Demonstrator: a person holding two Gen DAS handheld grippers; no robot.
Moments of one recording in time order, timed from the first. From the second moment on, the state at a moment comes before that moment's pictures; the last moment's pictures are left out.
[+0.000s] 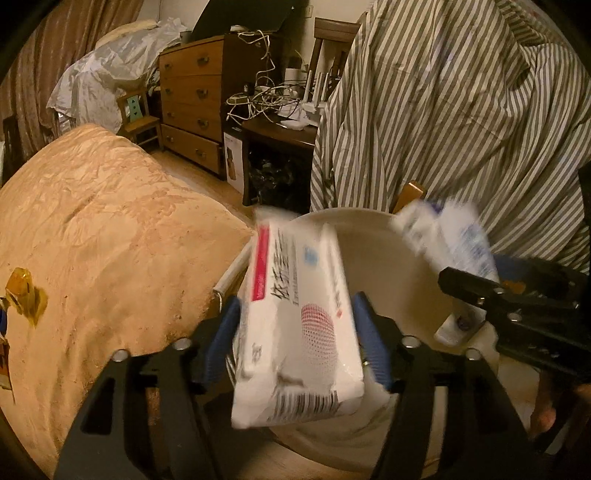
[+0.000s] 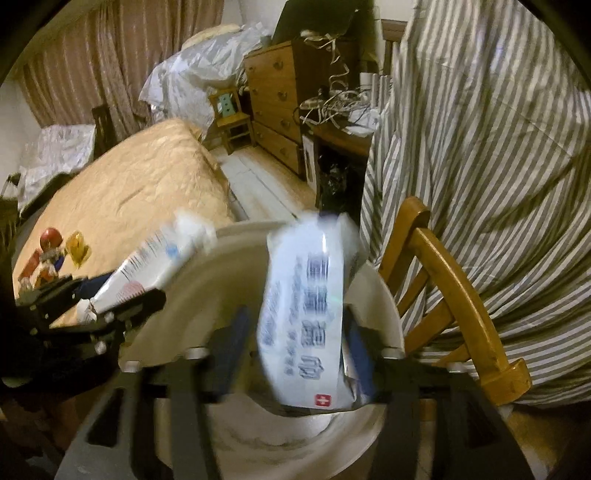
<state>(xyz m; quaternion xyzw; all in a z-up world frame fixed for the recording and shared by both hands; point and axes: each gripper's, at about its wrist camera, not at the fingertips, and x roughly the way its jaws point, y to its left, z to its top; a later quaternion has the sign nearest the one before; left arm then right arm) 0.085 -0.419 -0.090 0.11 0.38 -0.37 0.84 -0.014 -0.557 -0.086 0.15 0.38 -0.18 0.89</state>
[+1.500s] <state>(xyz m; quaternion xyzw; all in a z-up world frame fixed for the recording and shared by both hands) 0.153 -0.037 -0.106 -0.01 0.38 -0.08 0.92 0.053 -0.306 -0.058 0.11 0.33 0.05 0.94</state>
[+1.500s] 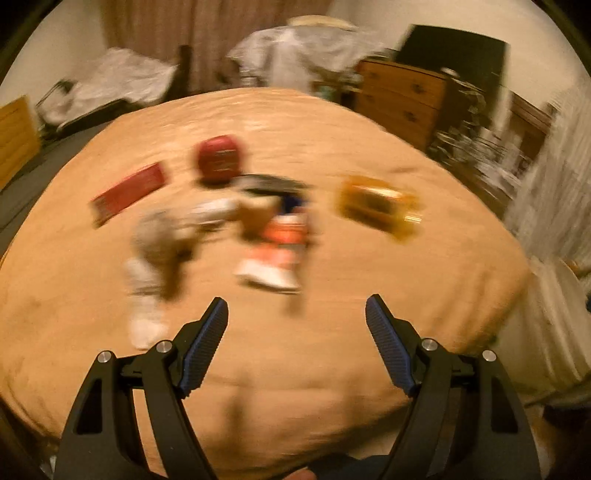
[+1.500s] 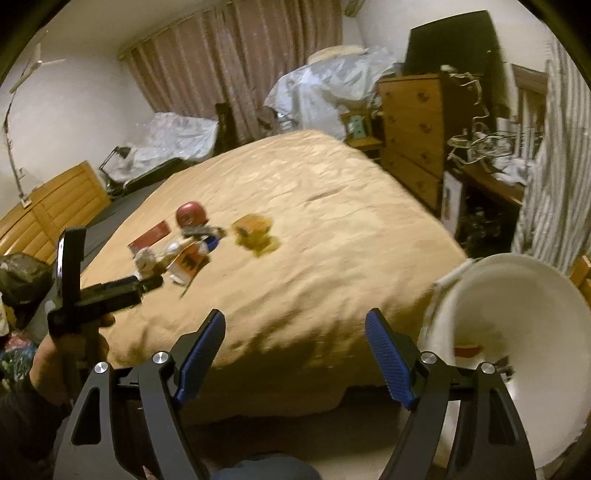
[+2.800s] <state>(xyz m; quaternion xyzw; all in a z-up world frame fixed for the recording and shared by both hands) 0.170 0.116 -0.163 -0.08 0.41 -0.03 0.91 0.250 -0.112 -0.143 0.15 0.41 0.19 0.88</state>
